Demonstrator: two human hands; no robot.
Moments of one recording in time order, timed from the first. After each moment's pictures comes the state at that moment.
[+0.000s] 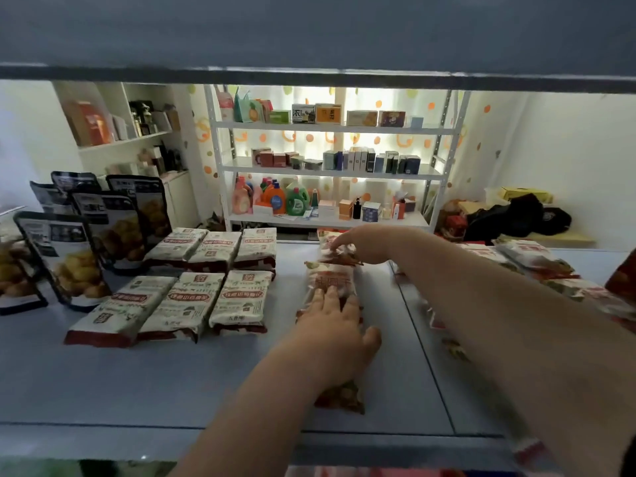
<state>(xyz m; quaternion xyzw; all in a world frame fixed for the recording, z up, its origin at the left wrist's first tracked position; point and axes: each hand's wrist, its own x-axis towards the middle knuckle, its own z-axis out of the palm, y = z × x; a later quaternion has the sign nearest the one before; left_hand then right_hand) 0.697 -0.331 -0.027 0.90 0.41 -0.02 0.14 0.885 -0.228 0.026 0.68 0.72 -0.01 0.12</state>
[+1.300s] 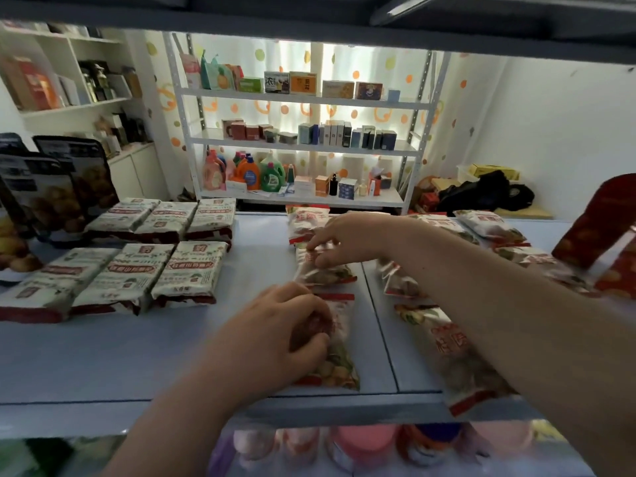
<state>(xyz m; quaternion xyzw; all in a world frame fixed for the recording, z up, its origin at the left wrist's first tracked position) 0.657 -0.364 -0.038 0.93 0.26 0.22 0.15 0.896 -0.307 0.022 0.62 0.78 -0.04 0.06</state>
